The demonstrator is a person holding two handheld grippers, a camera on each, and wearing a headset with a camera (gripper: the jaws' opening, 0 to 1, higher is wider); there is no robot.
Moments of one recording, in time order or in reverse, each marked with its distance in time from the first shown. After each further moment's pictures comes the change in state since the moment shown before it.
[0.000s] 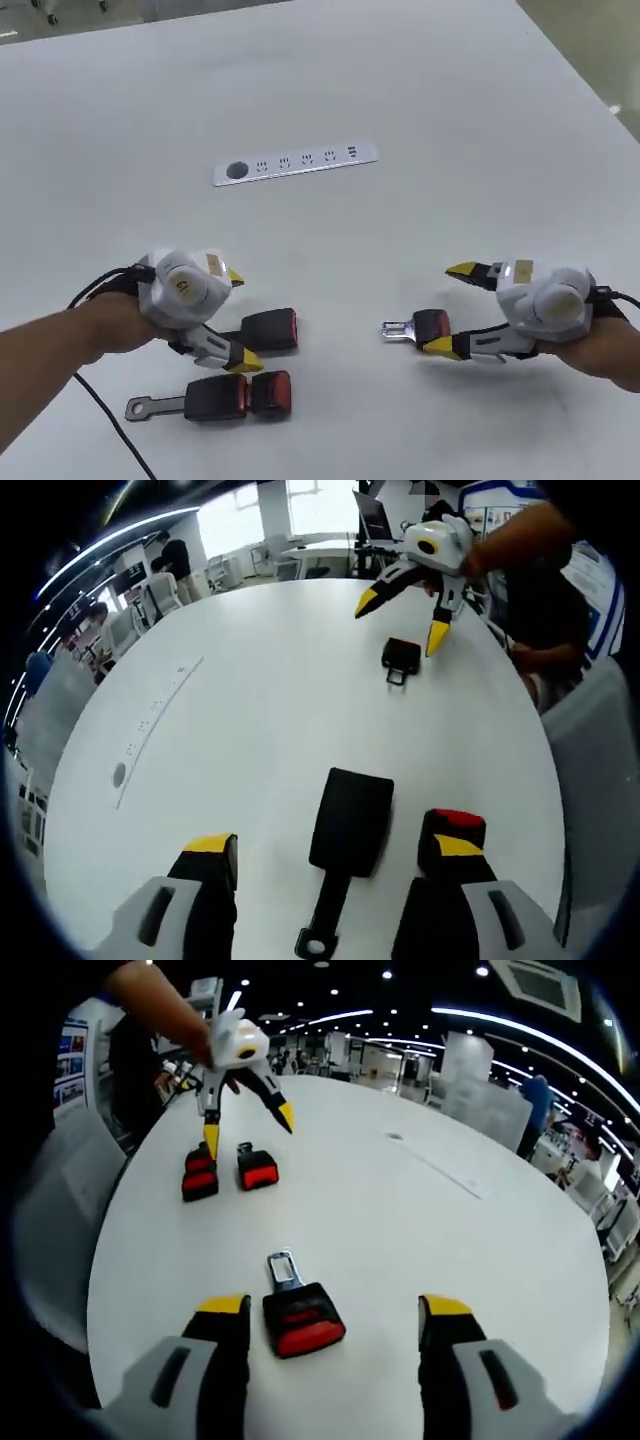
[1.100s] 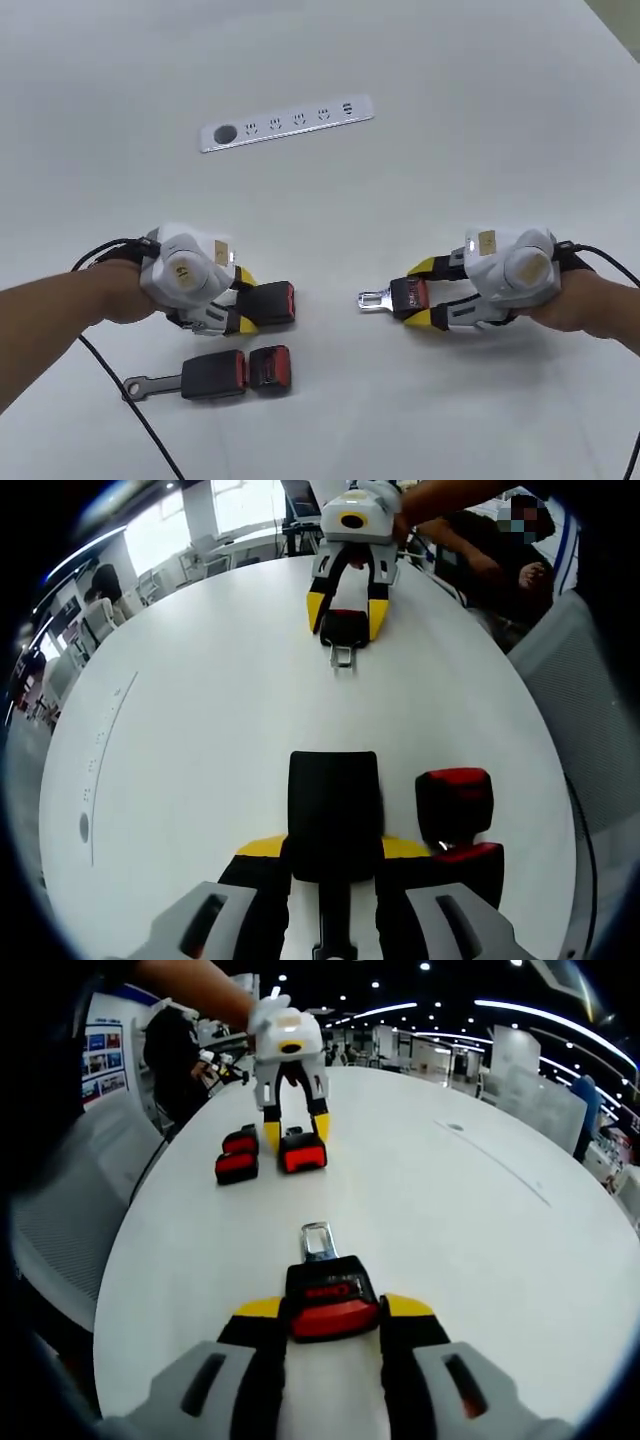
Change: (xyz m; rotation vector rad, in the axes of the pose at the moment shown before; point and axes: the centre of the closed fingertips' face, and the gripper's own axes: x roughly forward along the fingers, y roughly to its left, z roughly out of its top) left arm 0.038 -0.014 -0.023 0.280 0.128 -0.213; right arm 0.039 0.033 -0.025 -0.096 0.064 0.277
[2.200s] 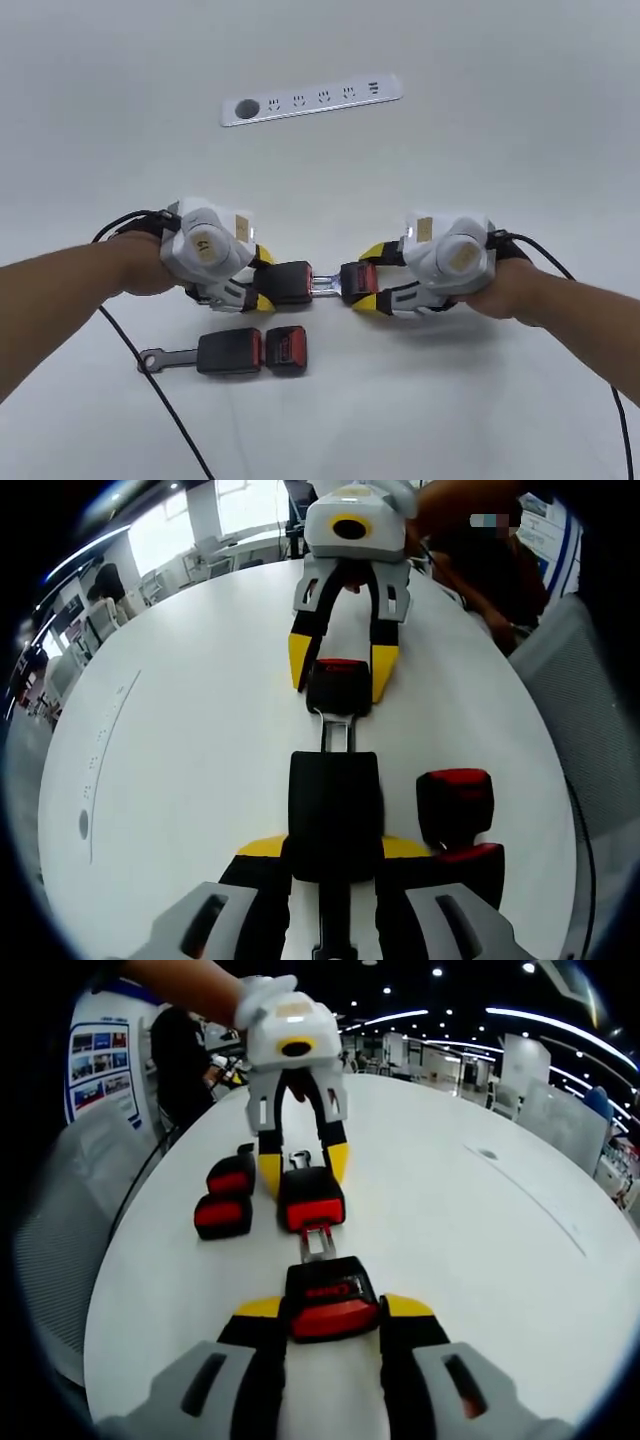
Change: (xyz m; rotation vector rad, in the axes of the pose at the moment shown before) left arm -0.004 -0.003 0.004 -0.011 -0.016 0.004; right arm 0.063 0.017 0.063 -0.029 -0.033 0.034
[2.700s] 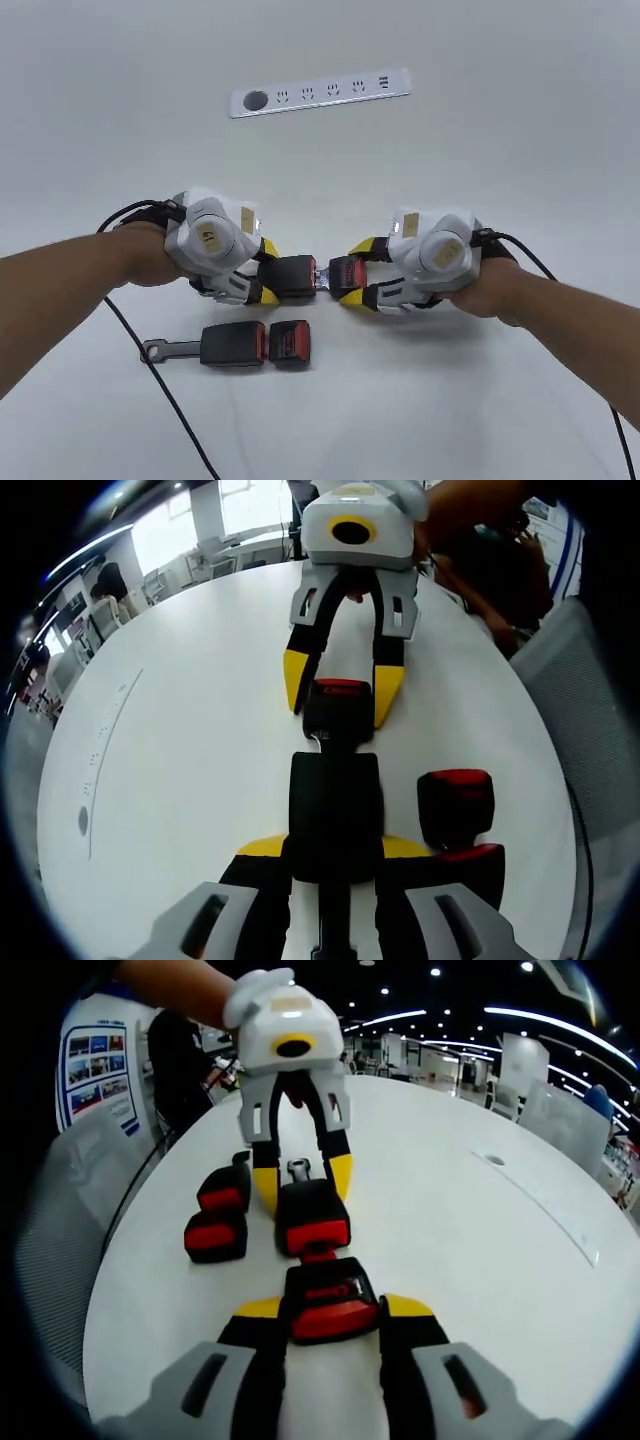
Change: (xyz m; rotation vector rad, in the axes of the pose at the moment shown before) left arm -0.001 0.000 0.000 -0.011 -0.009 0.003; right arm 0.024 0.001 0.022 -0.002 -0.018 -0.003
